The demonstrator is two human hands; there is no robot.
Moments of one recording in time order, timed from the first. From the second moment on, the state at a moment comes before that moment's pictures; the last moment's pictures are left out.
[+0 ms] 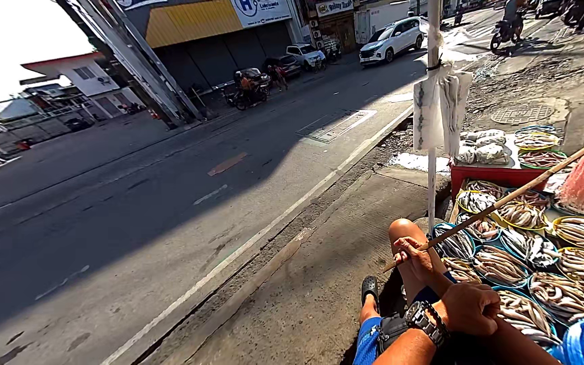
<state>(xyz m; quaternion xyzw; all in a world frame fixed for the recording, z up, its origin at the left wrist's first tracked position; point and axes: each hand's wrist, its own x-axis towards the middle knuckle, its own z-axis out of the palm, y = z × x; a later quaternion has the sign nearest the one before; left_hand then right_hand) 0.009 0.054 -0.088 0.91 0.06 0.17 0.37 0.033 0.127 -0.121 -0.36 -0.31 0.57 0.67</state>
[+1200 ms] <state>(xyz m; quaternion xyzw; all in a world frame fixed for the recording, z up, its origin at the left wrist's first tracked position) 0.009 0.054 -0.089 0.91 0.06 0.18 0.37 0.035 0.131 -0.123 -0.35 -0.33 0.57 0.66</state>
